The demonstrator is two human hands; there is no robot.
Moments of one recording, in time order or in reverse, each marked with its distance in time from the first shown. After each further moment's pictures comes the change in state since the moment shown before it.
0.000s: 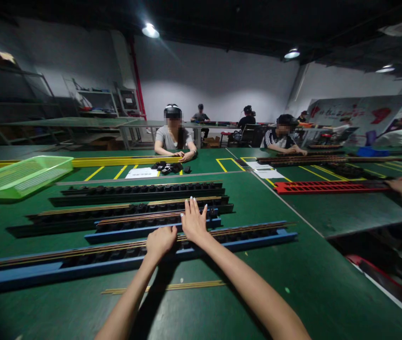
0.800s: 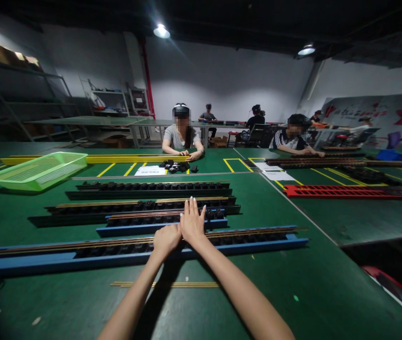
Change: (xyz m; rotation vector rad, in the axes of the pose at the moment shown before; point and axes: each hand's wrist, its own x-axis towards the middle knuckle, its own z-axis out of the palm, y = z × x) left_hand -0.001 -0.004 0.001 -0.026 -0.019 0.075; right_hand 0.001 -0.028 0.019 0.004 0.086 -0.027
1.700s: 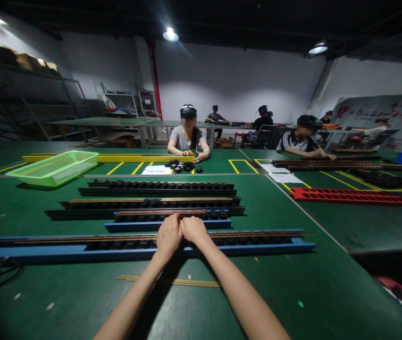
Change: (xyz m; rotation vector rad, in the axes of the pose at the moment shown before) left_hand -0.001 -0.008 0.022 -0.079 0.543 0.053; right_hand -0.006 -0.003 -0.013 -0.054 -0.426 -0.106
